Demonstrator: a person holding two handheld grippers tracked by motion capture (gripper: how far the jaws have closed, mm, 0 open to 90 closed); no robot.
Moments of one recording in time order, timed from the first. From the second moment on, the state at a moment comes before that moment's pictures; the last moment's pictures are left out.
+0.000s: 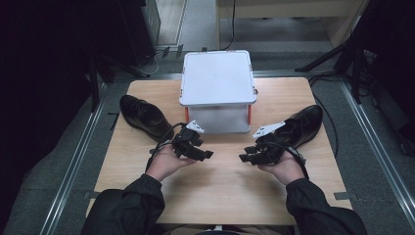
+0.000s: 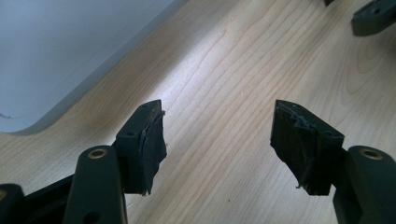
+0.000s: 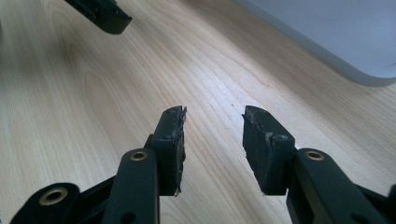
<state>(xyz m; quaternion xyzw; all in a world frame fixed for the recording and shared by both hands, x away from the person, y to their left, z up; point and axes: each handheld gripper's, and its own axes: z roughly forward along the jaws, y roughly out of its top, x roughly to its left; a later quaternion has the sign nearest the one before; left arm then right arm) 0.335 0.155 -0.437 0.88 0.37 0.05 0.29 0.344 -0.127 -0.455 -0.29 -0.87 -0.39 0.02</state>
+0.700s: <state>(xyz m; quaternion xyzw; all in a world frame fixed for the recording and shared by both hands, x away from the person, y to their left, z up) 0.335 0.173 -0.448 0.88 0.39 0.02 0.26 0.352 -0.120 -0.460 -0.28 -0.88 -0.37 0.03</state>
